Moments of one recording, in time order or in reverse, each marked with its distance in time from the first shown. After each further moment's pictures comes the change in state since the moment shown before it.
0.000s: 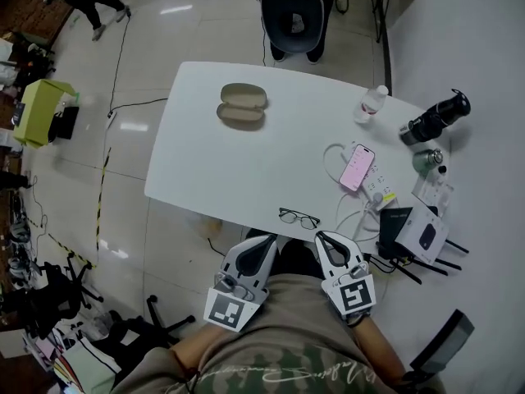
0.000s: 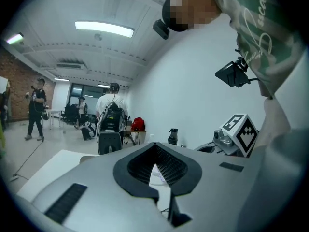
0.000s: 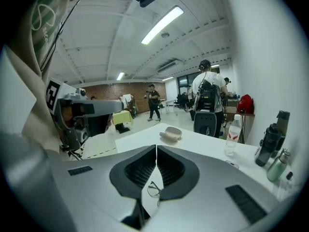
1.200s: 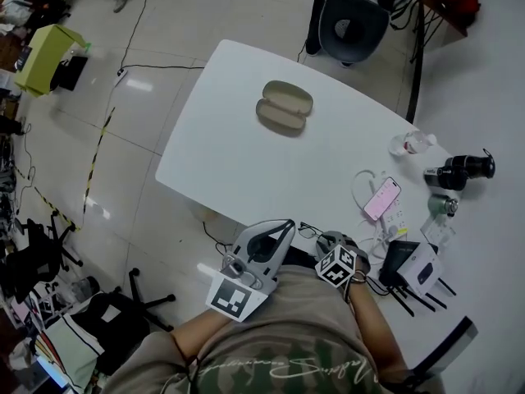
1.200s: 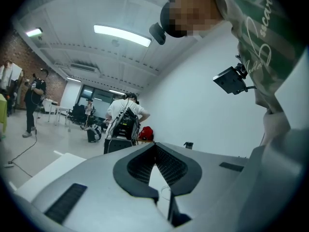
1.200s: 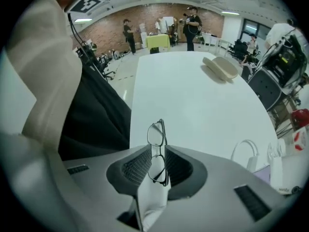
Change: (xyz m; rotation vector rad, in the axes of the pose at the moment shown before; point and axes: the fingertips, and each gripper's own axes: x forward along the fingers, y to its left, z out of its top) left arm 0.016 0.112 0.029 -0.108 -0.122 0.064; right arm 0.120 0.001 -0.177 -0.439 0.834 0.331
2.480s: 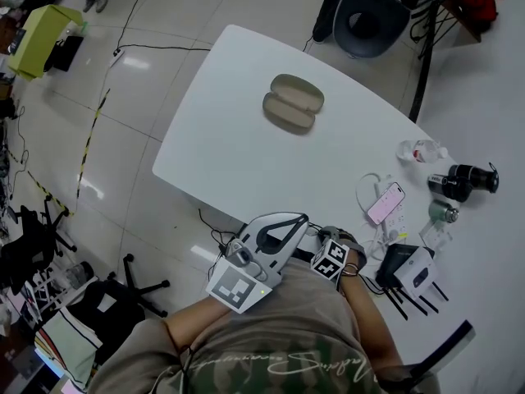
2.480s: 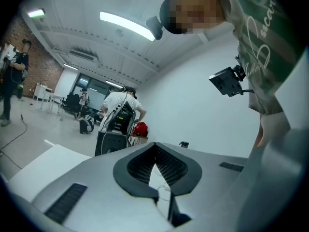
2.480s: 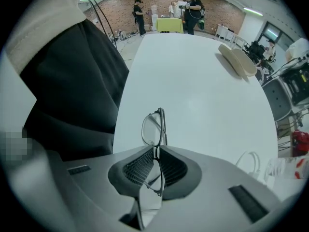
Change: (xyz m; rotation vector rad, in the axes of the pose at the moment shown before) left arm 0.019 0.027 -0.016 -0.065 0.087 -0.116; right arm 0.040 -0.012 -0.006 -0.130 0.171 -0.009
